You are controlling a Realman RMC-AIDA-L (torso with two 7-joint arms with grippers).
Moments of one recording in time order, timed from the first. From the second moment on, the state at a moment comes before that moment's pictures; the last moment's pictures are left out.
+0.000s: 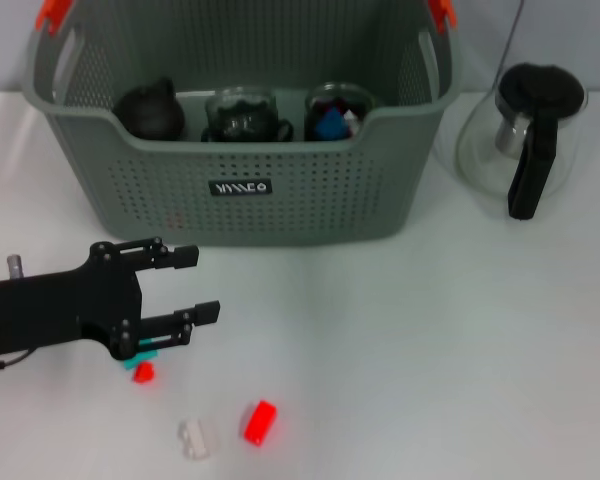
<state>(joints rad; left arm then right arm) -0.42 -2.14 0.40 0.80 2.17 1.80 -1.10 0.98 1.98 -0.96 -1.33 -2.21 -1.48 2.43</state>
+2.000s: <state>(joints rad) -0.46 -2.17 0.77 1.34 2.51 1.78 -1.60 0.67 2.09 -1.06 -1.03 -2.06 -1.76 1.88</state>
